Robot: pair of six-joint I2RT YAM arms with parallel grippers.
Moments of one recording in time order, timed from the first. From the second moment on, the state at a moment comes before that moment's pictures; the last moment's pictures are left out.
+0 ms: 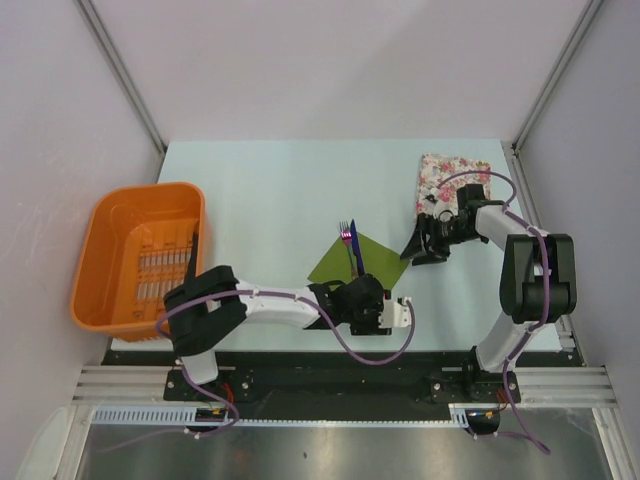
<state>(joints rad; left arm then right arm) -1.20 1.77 0.95 -0.01 0.06 0.47 0.01 1.74 1.10 -0.69 -0.82 0.02</state>
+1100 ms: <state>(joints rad) -1.09 1.80 1.07 -0.19 0.20 0.45 -0.01 1.74 1.09 -0.71 -0.85 0.02</state>
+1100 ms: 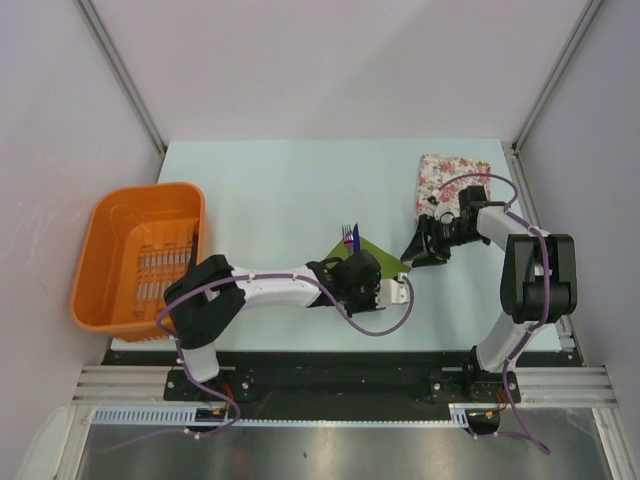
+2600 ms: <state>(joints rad) -0.86 1.91 1.27 -0.26 0.24 0.50 0.22 1.80 1.02 -0.61 -0.92 0.15</state>
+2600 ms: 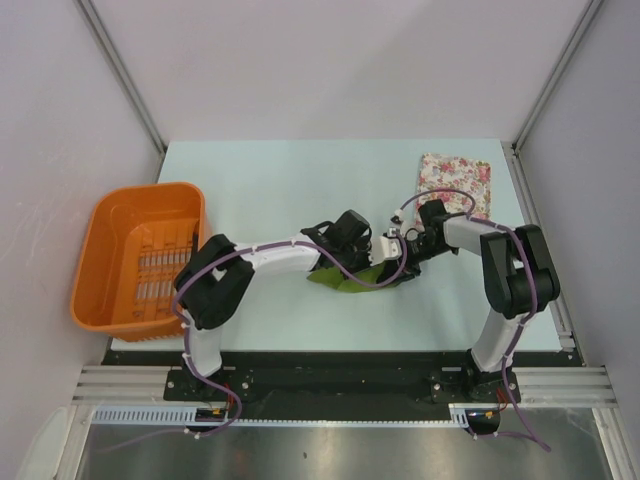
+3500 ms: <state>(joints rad) -0.71 1.70 1.08 -0.32 0.44 0.01 0.24 1.86 0.98 -0.45 -0.80 0.24</state>
